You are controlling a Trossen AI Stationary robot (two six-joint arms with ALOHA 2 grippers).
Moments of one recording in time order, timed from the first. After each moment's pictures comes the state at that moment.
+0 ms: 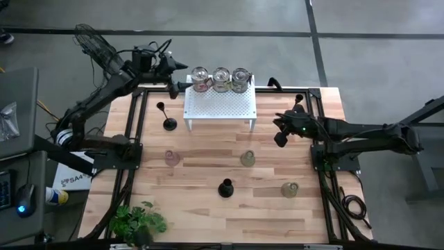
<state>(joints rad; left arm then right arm) 0.89 1.19 1.13 -0.34 0.48 0.33 -0.20 0.80 0.51 -0.33 0.38 0.21</state>
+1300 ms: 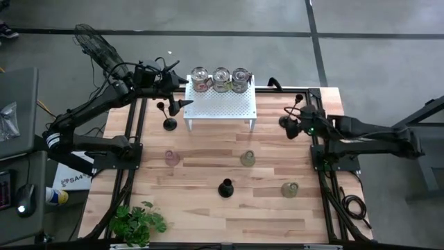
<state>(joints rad) 0.63 1.07 1.13 -0.53 0.23 0.32 -0.21 0.66 0.59 -0.81 0.56 0.72</state>
